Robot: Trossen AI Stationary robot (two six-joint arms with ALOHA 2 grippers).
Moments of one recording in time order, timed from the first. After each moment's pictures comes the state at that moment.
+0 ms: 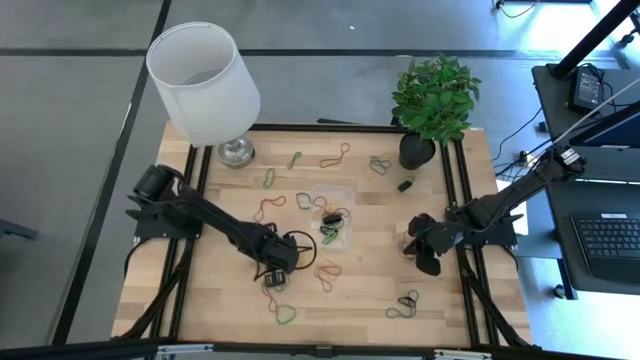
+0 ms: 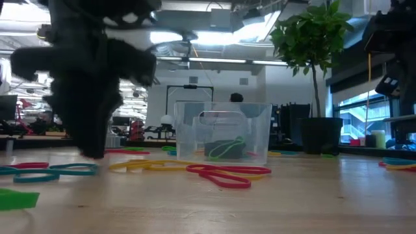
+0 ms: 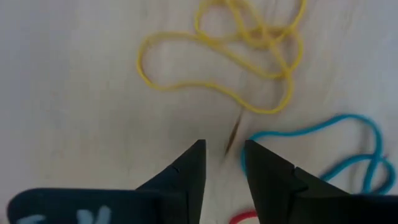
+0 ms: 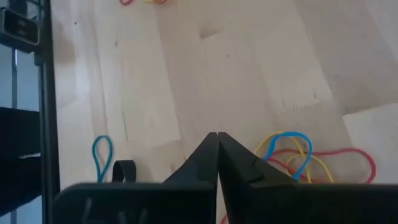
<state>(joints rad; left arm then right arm) -0.38 1.77 1.00 -0.60 -0.11 -0.64 0.54 0.87 0.47 -0.50 0.13 0.84</state>
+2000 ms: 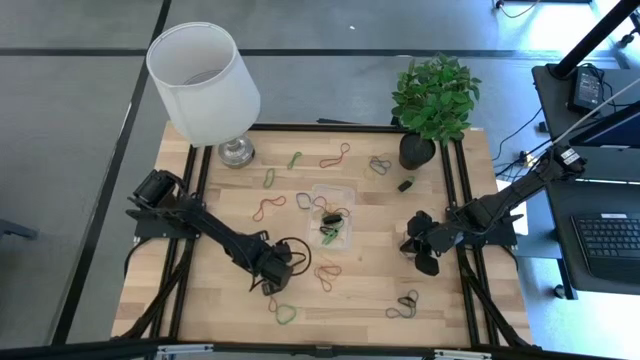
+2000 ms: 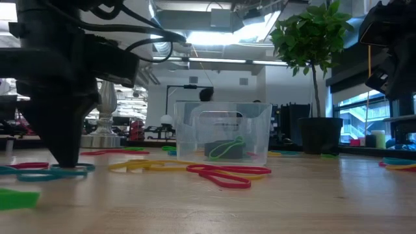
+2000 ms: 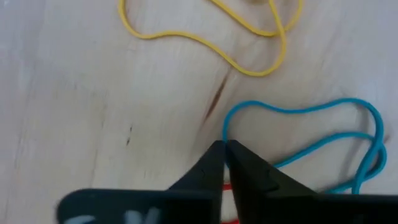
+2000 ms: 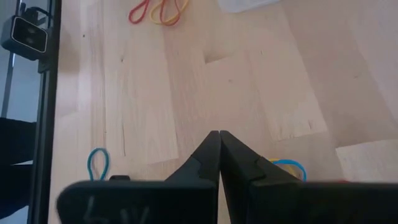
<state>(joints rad) -0.48 1.82 1.02 -0.63 -0.18 -0.85 0.54 0.87 0.47 -0.44 0.19 0.75</state>
